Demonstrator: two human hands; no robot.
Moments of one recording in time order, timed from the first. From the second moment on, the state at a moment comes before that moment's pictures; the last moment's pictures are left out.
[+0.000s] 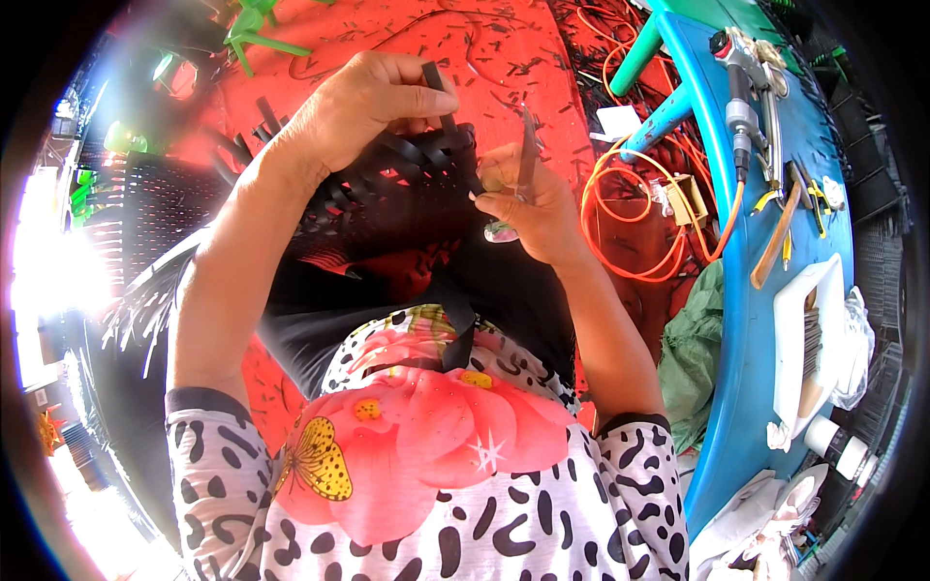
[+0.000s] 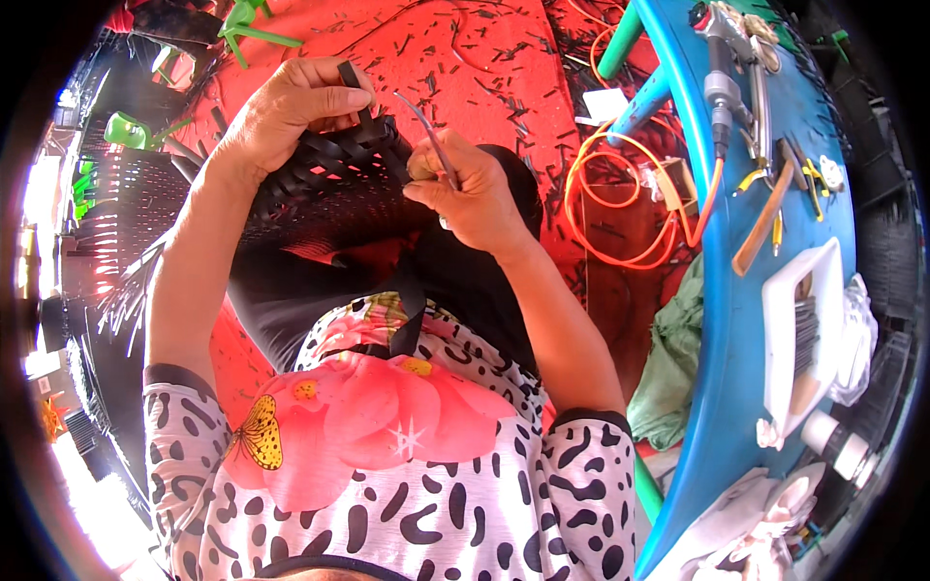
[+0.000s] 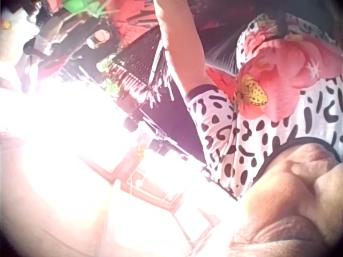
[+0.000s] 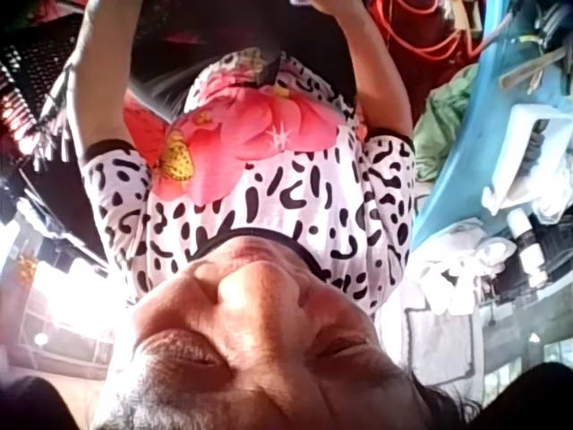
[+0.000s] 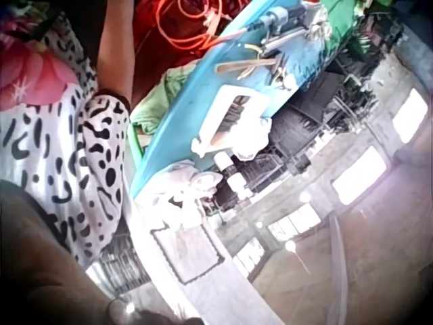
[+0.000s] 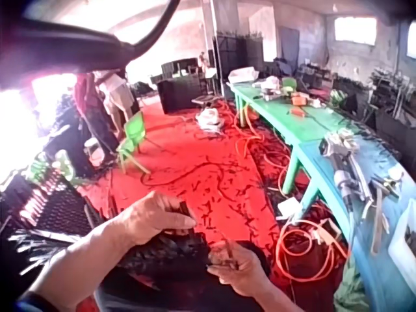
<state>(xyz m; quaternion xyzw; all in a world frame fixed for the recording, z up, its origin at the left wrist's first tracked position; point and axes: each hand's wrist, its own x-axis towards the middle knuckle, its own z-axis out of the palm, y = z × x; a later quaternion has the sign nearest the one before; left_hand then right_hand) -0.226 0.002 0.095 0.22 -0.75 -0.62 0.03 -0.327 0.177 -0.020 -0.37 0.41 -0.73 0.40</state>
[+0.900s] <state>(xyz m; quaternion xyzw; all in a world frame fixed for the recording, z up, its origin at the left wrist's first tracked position) -0.233 -0.004 0.088 0.17 -0.80 -0.58 0.01 -0.375 0.181 0.013 -0.50 0.57 -0.50 0.42</state>
